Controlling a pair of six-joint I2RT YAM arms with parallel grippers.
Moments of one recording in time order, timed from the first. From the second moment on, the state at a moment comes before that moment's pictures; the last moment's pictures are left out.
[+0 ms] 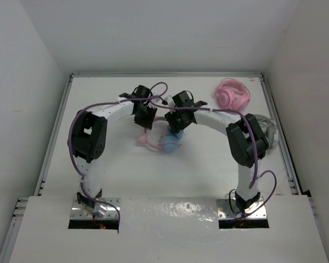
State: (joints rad) left arm -0.42 1.98 1.46 -0.65 0.15 -0.03; right arm 0.56 1.96 1.35 -0.42 -0.09 -0.10
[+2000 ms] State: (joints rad) left arm -0.17 1.81 1.42 -0.63 0.23 -0.05; right arm 0.18 2.36 1.98 -0.68 0.25 0.53
